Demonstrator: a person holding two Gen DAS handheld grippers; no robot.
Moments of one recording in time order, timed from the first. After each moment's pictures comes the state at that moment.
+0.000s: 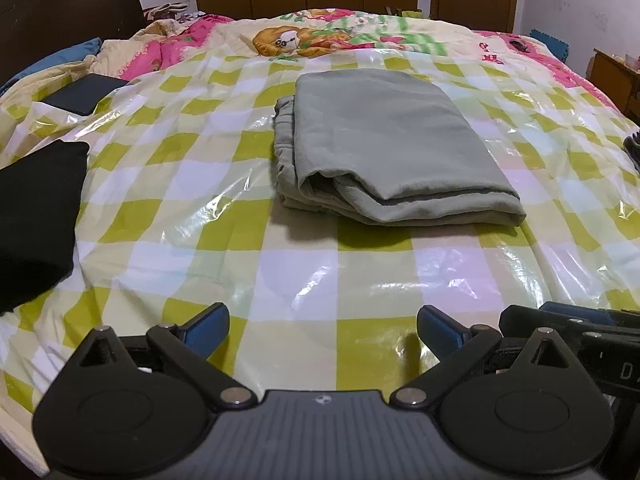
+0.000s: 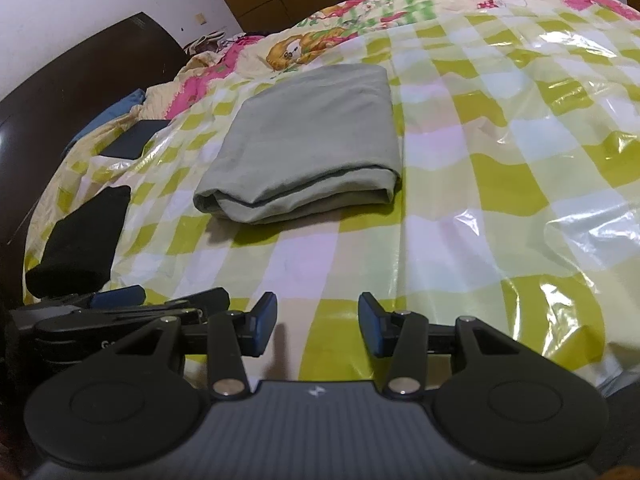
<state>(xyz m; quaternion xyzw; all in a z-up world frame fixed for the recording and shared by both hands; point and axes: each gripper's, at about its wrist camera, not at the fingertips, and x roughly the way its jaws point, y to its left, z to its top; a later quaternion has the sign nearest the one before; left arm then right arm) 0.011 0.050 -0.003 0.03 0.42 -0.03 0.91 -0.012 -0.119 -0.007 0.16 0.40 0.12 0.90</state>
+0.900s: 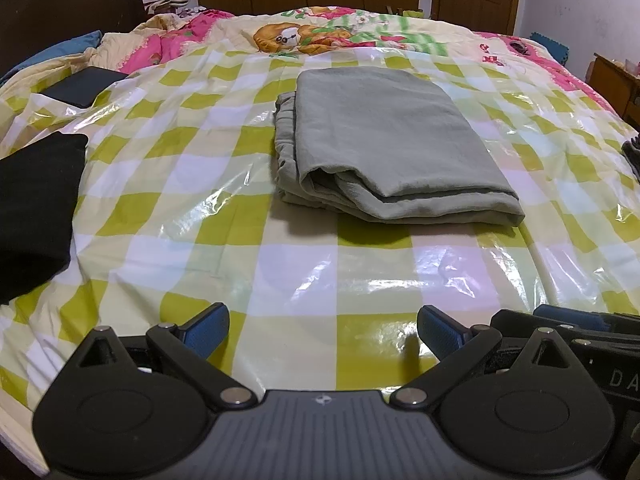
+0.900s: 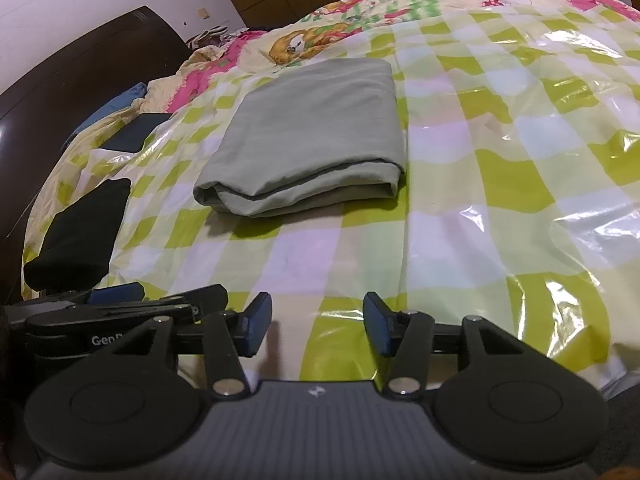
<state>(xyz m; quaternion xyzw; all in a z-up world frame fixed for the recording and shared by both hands) 0.010 0.054 -0.004 0.02 0.42 -0.03 0.91 -0.010 -0.118 -0.011 0.16 0.40 0.13 0.89</state>
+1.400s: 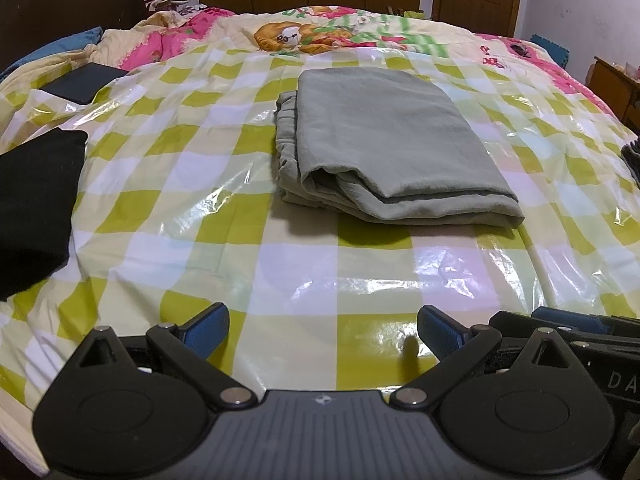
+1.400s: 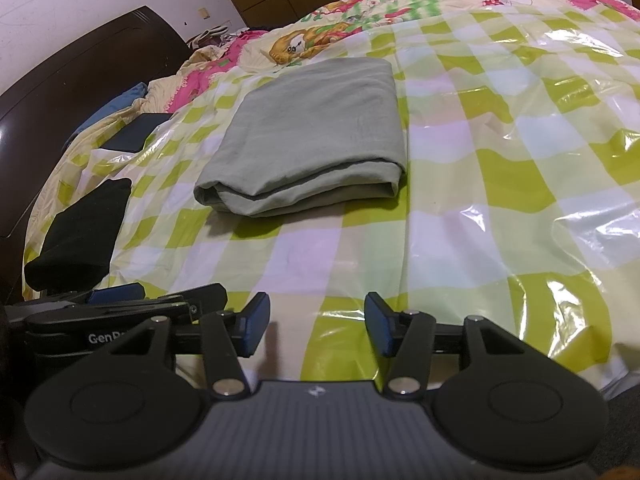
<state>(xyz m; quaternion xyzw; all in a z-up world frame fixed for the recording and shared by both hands) 0.011 0.056 -0.004 0.02 0.42 -0.04 0.91 -0.009 -0.118 -0.011 0.16 0.40 0.13 0.89</state>
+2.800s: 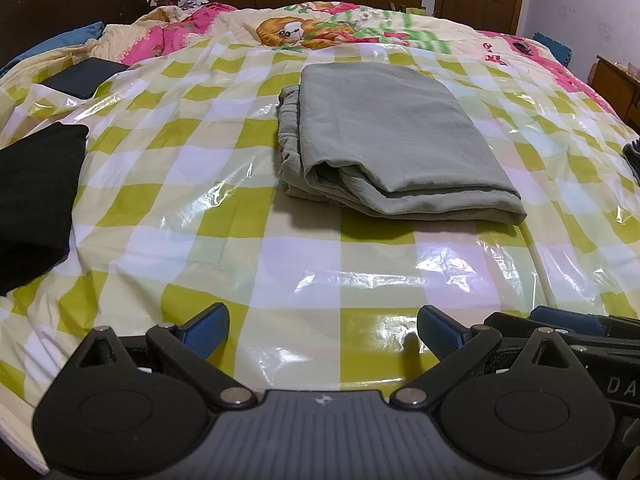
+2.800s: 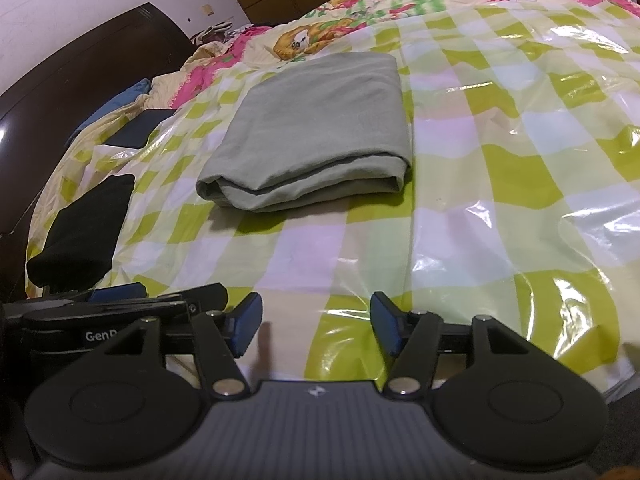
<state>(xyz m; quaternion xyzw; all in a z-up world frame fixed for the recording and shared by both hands) 0.011 0.058 -0.005 0.01 0.43 -0.03 0.90 -0.008 -0.118 -0.014 0.16 0.40 0.14 0.89</state>
